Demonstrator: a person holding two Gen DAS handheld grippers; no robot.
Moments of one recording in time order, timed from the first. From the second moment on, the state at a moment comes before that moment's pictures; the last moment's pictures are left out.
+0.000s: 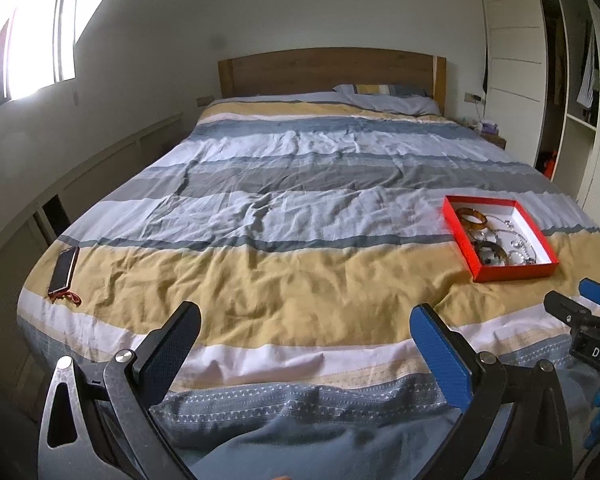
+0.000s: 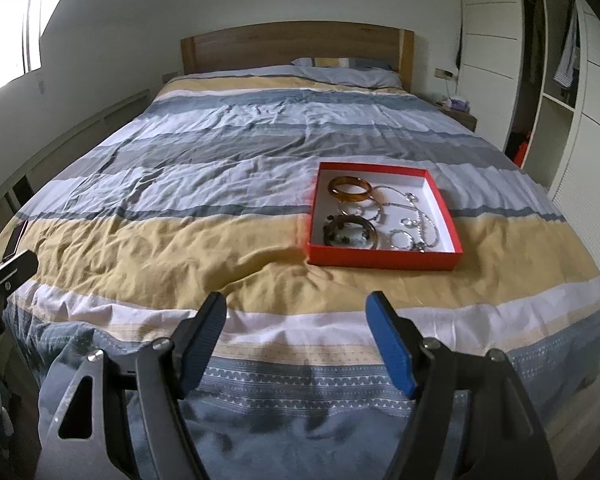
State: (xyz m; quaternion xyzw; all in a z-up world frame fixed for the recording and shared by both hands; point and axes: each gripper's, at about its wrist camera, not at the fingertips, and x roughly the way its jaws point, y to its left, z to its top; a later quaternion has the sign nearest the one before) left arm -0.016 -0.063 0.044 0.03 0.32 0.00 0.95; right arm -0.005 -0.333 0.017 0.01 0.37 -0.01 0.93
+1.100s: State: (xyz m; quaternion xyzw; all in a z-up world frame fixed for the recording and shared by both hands) left arm 0.016 -0.065 -0.010 0.03 0.39 -0.02 0.92; right arm 0.019 -0.338 -0.030 0.01 0.42 -0.01 0.91
